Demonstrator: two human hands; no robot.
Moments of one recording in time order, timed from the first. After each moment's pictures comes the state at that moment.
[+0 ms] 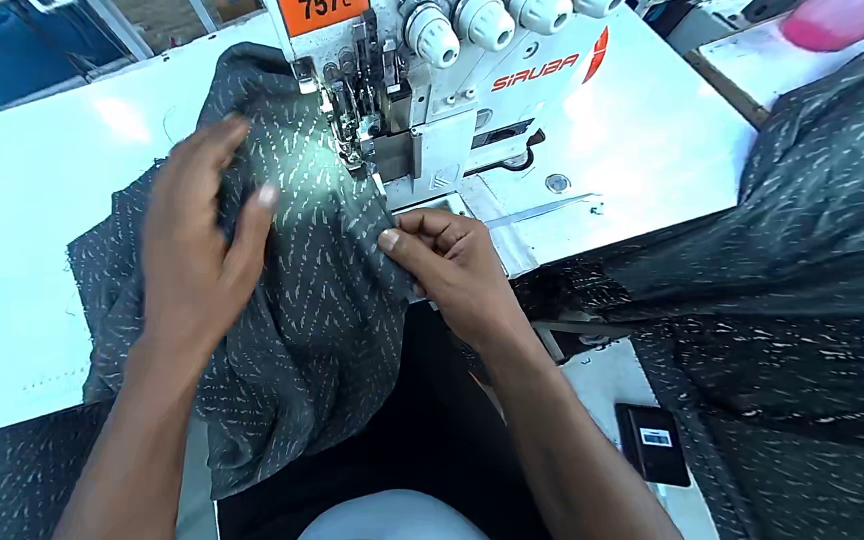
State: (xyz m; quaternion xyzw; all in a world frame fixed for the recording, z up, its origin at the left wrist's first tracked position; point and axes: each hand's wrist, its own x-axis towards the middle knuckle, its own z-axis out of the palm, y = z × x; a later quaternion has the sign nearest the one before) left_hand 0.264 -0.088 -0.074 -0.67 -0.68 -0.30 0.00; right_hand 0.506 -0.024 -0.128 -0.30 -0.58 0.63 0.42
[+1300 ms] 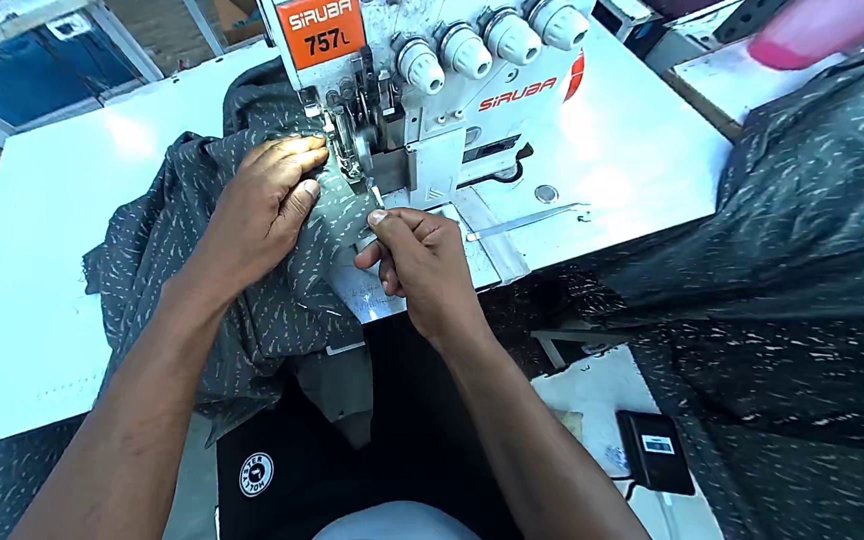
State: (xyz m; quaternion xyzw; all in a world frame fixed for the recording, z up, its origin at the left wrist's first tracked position) left_hand 0.261 -0.032 -0.076 -0.79 -0.55 -0.27 -0.05; right_hand 0.474 -0.030 -0.113 -0.35 -0.50 0.65 0.45
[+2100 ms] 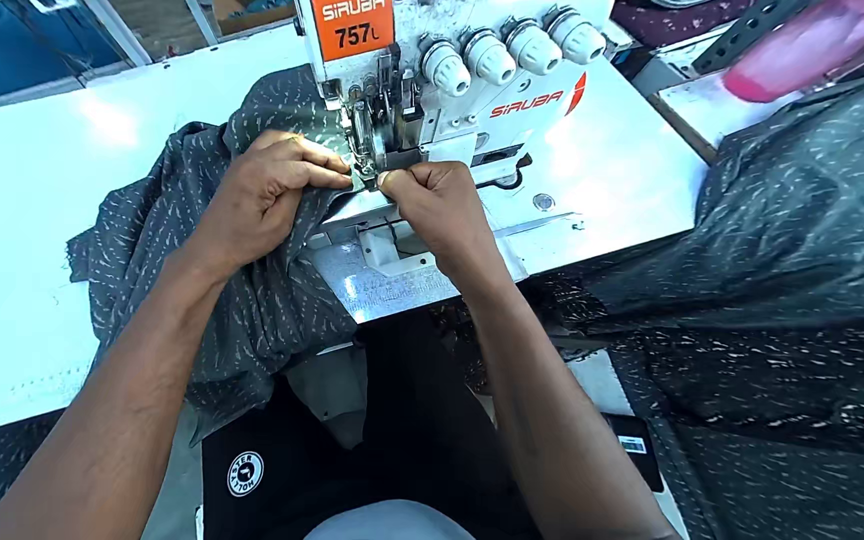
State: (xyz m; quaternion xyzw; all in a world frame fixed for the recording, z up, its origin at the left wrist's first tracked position) left_hand 0.240 -0.023 -0.087 -0.83 -0.43 -0.36 -0.07; right_hand 0.473 0.031 -0.107 -0.43 -0.67 0.48 0.38
